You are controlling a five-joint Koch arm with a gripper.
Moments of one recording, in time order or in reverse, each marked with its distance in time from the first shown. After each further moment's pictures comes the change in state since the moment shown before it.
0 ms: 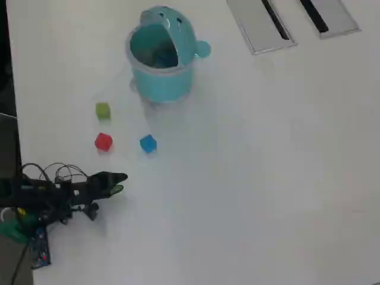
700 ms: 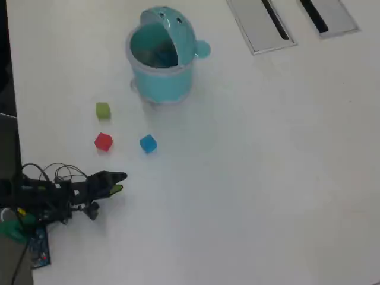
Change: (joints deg) arm -1.0 0.0 0.0 1.0 -1.8
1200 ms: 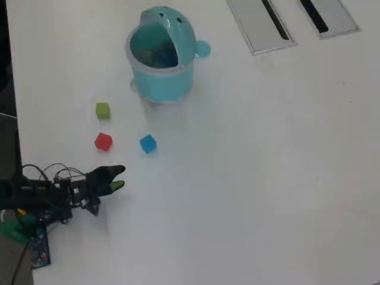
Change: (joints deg) arm -2.5 0.0 0.0 -6.0 -9.4
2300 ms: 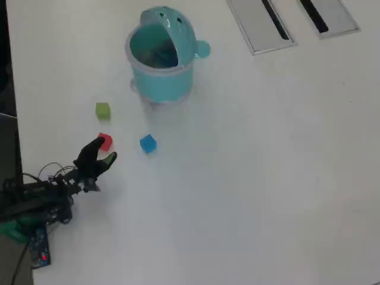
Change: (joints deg) arm -20.2 0.0 -0.6 -20.9 -19.4
